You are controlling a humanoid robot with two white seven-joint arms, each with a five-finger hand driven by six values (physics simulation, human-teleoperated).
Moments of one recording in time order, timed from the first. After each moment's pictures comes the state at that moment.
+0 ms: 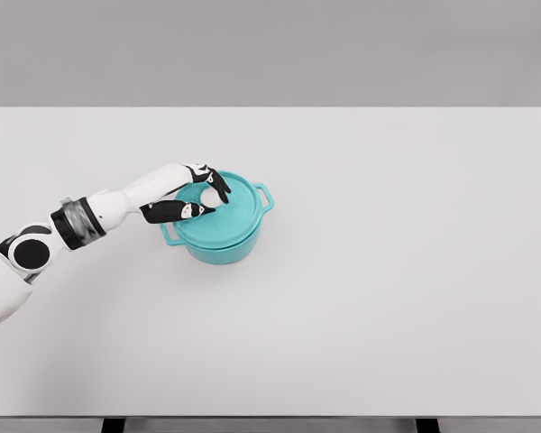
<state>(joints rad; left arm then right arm) -0.58 0.63 -0.81 -1.27 0.06 -0.60 -0.21 0.01 0.00 0.11 0.13 0.06 -0.28 0.38</state>
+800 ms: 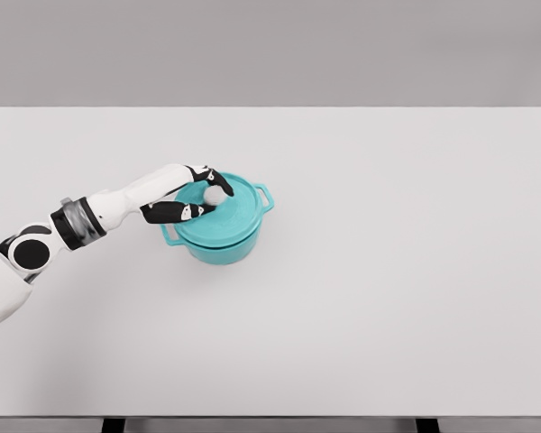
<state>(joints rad) -0.58 0.63 -0.81 -1.27 0.06 -0.61 -0.21 0.00 0.00 0.11 0.13 0.06 -0.28 0.38</state>
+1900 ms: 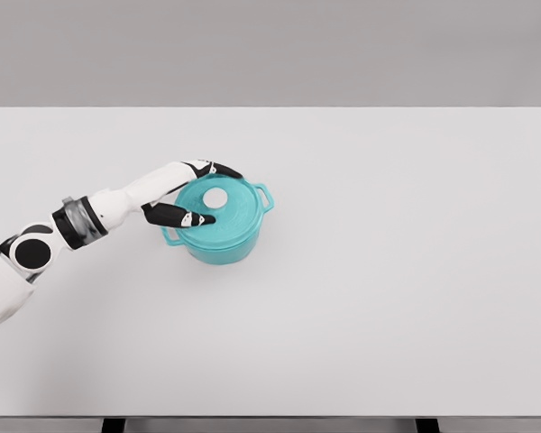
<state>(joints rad) -0.57 0.63 -0.81 -1.28 0.07 -0.61 -0.21 0.00 0.00 0.11 0.13 0.06 -0.28 0.38</state>
